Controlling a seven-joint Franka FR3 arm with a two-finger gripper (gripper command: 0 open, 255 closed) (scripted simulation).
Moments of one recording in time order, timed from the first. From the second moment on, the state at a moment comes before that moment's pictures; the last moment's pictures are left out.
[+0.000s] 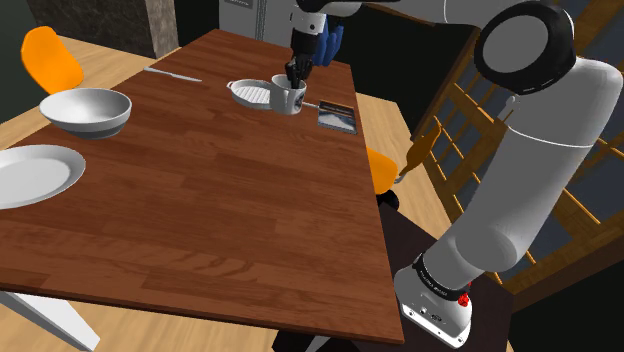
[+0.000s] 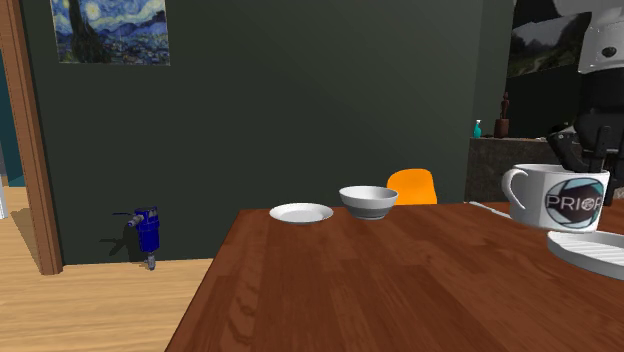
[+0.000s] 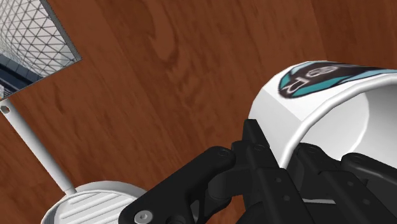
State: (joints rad) arm -0.10 0.27 0.03 -1.56 0.03 1.77 -0.28
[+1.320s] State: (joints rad) arm -0.13 0.42 0.00 -1.55 0.03 1.91 -0.34
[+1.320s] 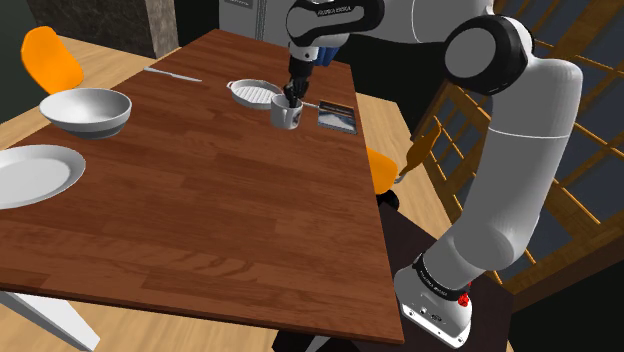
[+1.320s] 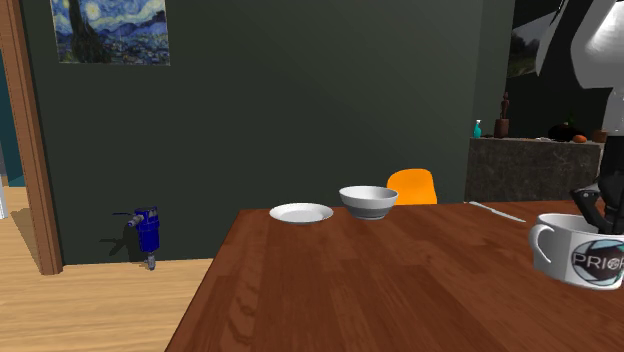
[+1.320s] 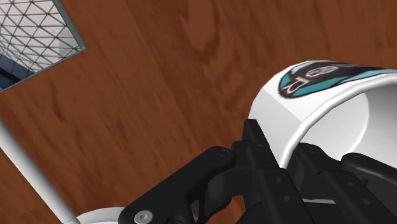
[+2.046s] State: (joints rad) arm -0.14 0.46 0.00 -1.63 0.03 2.03 -0.35
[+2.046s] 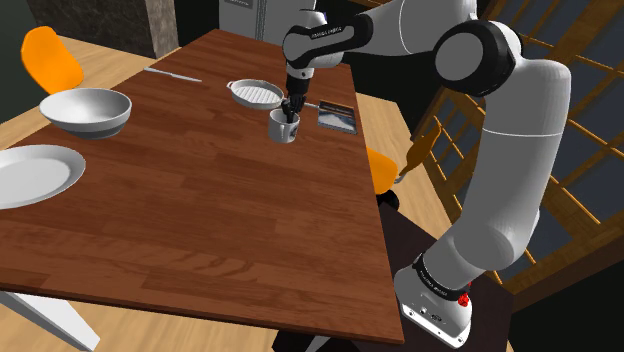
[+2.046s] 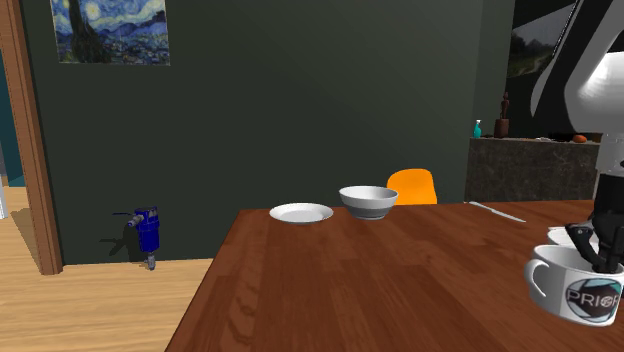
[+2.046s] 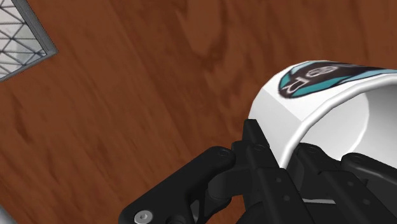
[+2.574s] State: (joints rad) arm -0.14 0.46 0.00 -1.63 0.03 2.03 -0.35
